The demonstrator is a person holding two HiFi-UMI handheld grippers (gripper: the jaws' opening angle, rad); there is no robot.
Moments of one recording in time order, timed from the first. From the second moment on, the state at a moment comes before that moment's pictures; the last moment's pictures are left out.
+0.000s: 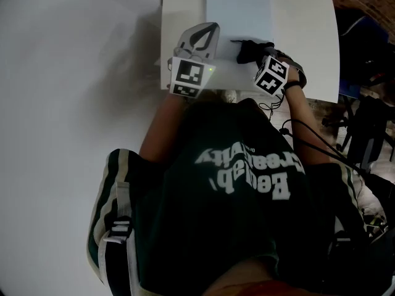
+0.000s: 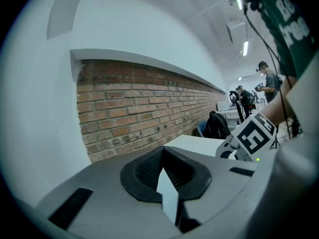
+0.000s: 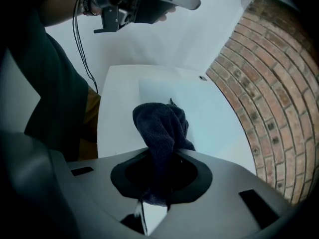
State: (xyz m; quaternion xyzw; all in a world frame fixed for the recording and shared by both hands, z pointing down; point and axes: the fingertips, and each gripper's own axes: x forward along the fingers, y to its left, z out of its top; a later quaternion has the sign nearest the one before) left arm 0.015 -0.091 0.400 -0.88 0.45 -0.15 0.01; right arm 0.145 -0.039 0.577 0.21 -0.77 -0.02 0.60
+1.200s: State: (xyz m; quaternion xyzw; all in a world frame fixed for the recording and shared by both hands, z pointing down) left arm 0.026 -0.111 0.400 -0.89 0.44 -0.12 0.00; right arm 0.187 -0.038 0.583 0.26 -0.75 0.03 0.60
